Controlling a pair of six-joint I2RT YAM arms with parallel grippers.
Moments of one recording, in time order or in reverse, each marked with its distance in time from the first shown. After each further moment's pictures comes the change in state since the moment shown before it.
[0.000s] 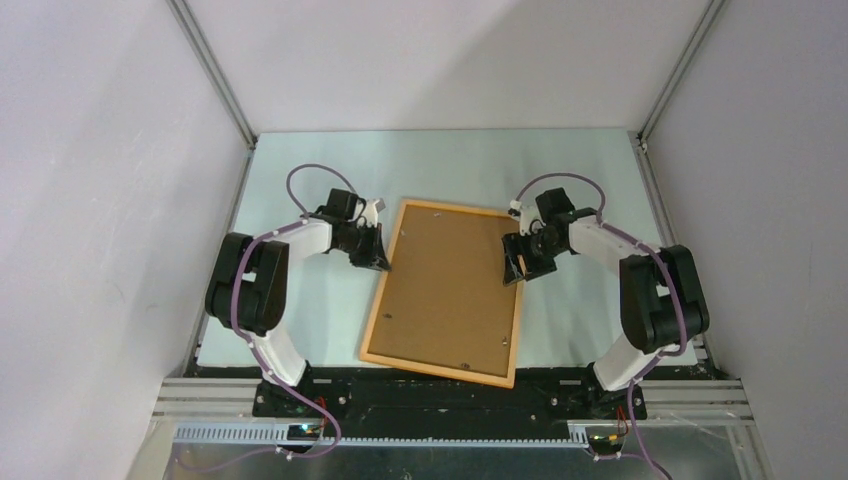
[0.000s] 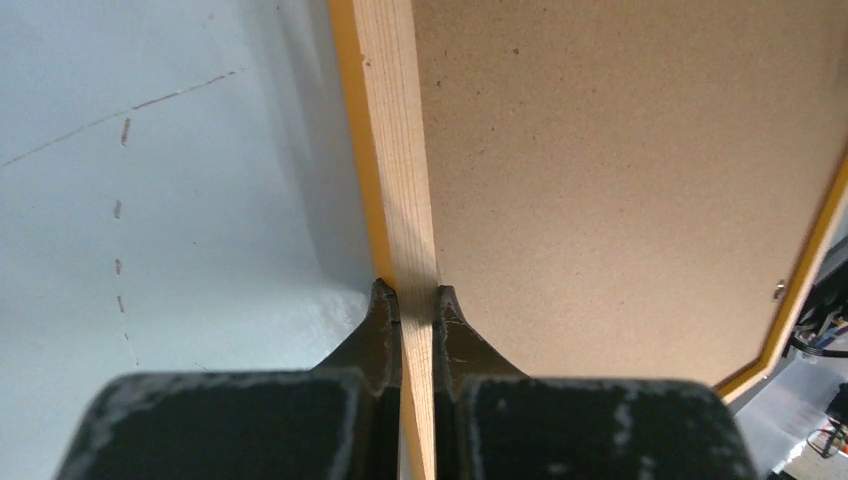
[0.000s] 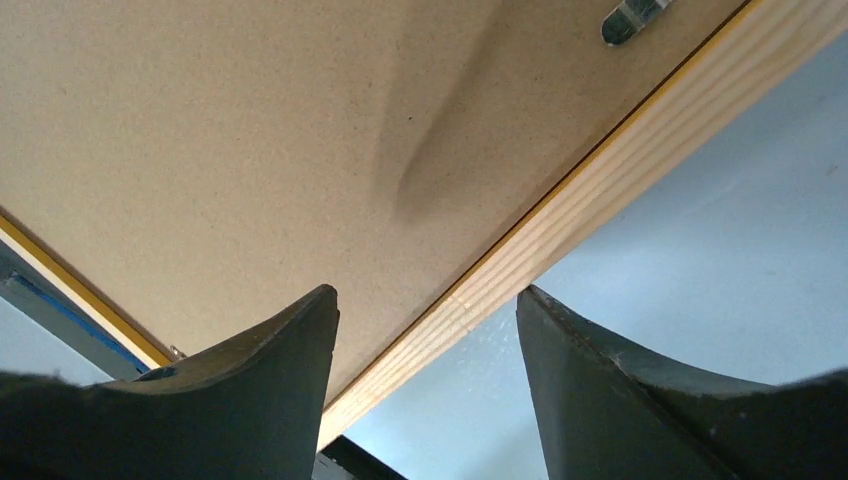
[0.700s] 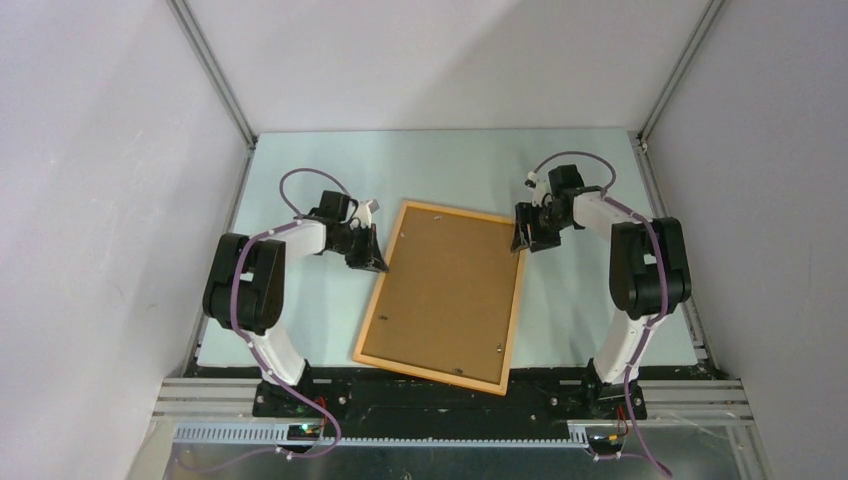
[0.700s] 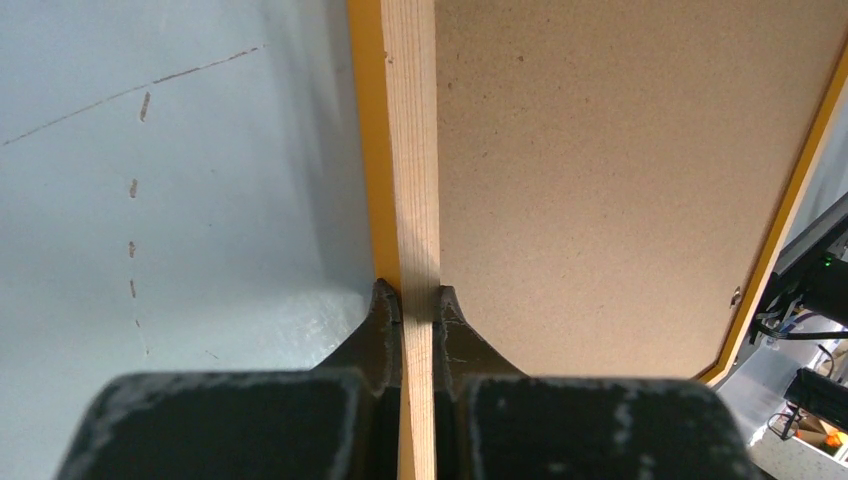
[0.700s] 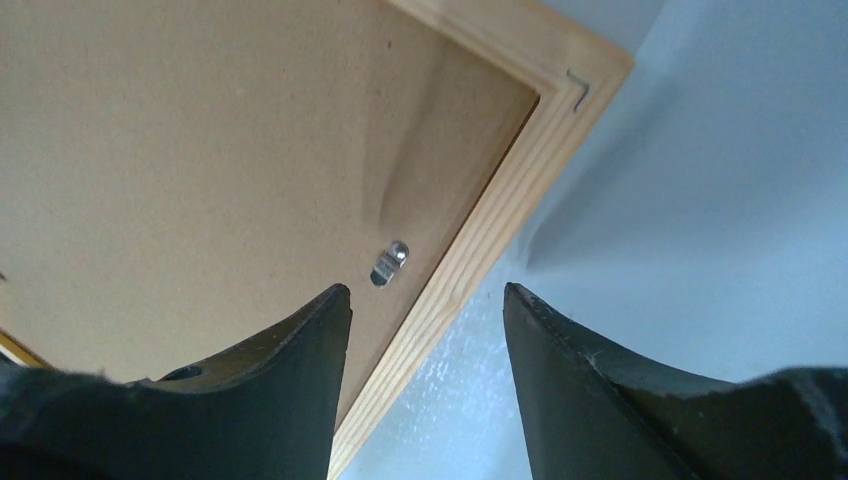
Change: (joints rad) left arm 0.050 0.000 -0.025 0.008 0.075 0.000; right arm -0.126 0.188 0.195 0.061 0.028 0.071
